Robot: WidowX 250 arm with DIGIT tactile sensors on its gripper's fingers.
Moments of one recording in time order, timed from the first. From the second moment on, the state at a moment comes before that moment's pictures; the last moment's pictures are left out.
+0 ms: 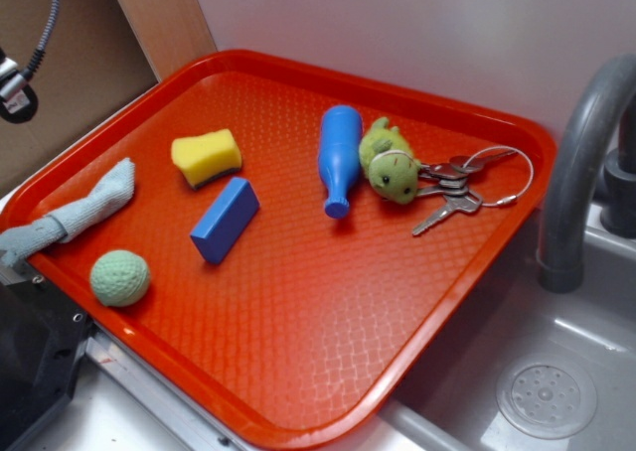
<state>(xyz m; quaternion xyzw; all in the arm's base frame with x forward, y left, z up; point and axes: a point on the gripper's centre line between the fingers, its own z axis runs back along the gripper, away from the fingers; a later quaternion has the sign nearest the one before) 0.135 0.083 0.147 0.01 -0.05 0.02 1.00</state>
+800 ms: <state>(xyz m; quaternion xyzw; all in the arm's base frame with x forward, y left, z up) 0.130 0.096 0.050 0.10 -0.04 -0.01 0.99</state>
